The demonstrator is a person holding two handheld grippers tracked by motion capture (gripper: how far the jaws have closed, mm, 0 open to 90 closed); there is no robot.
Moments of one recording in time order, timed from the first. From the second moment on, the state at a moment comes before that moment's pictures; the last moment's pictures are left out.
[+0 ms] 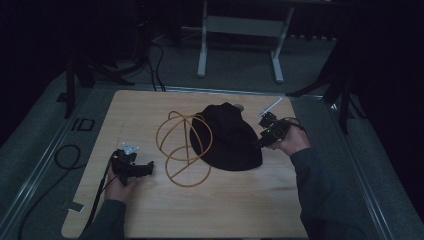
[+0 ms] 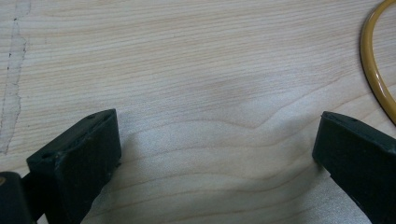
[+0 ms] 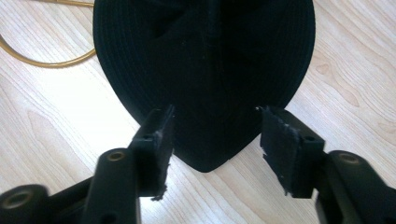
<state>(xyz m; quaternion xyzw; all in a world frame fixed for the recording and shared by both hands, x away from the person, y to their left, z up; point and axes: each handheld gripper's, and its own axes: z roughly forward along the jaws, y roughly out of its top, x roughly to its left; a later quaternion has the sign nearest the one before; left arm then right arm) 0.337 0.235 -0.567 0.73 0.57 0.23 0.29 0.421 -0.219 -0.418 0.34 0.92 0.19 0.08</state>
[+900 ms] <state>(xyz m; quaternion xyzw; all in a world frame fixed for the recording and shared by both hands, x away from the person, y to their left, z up) 0.337 0.235 -0.567 0.73 0.57 0.23 0.29 0.449 -0.189 -0.419 0.34 0.93 0.15 0.05</state>
